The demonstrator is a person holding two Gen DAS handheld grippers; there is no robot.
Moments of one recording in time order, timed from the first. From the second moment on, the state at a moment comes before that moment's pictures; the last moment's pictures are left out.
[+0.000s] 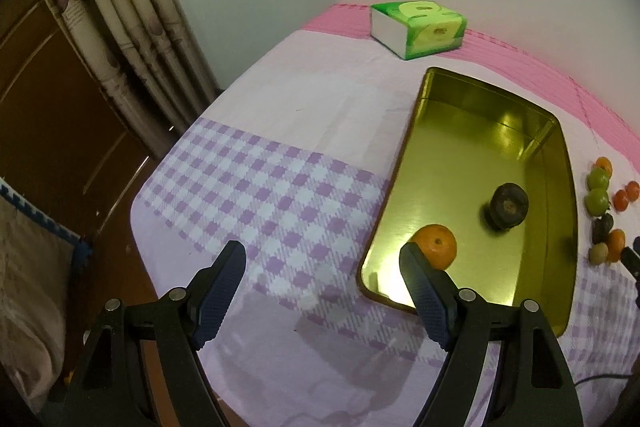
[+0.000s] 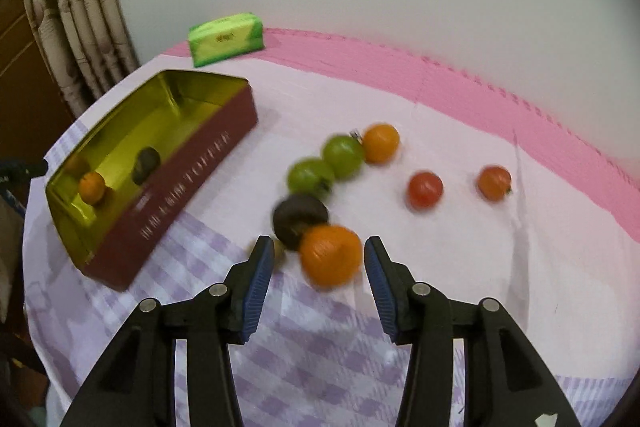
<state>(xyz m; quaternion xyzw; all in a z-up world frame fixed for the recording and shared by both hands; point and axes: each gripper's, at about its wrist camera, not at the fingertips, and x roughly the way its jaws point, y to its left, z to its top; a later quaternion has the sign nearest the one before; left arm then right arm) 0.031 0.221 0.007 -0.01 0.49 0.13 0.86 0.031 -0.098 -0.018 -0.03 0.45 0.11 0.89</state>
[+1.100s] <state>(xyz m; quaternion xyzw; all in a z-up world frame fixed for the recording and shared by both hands) 0.048 -0.009 0.000 0.07 0.49 -0.13 0.86 0.030 -0.196 -0.049 -0.01 0.41 -0.02 0.91</state>
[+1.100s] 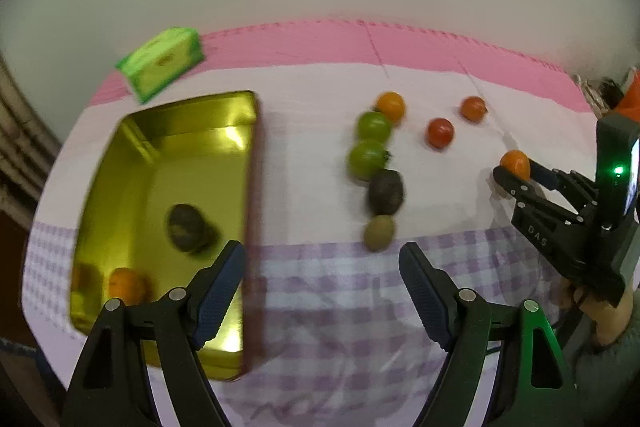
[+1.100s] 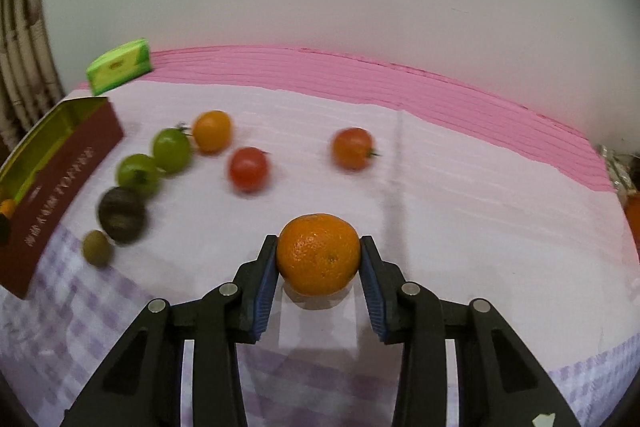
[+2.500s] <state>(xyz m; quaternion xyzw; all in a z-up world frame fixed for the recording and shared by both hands) 0.070 0.008 0.010 0.05 0.51 -0.10 0.85 0.029 -0.215 -0.056 0.01 0.42 -0.02 0.91</state>
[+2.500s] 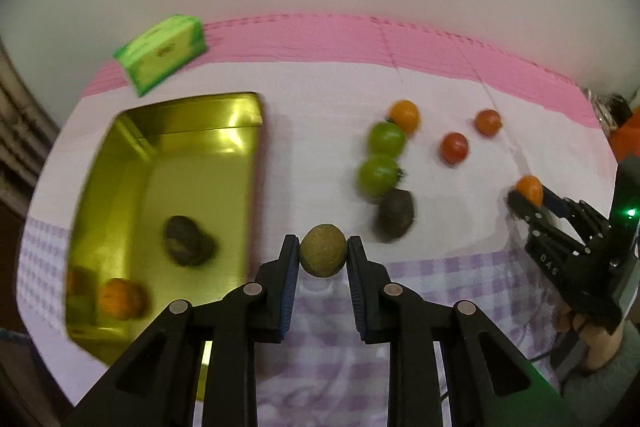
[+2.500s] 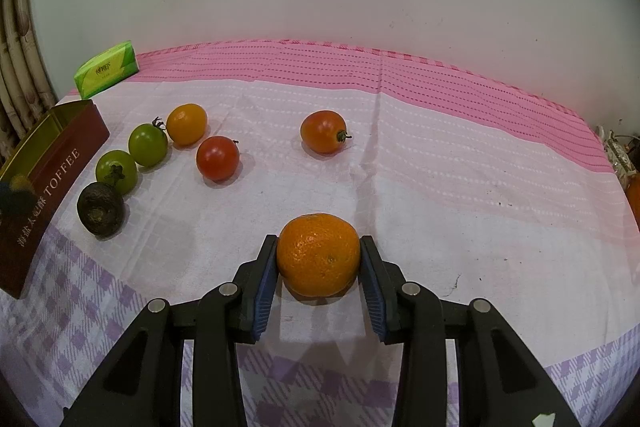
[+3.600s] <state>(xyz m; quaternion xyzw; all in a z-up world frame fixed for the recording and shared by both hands) 0.059 0.114 -0.039 0.06 0.58 -0.01 0.81 0.031 -0.208 -0.057 -0.01 0.42 -0.03 0.91</state>
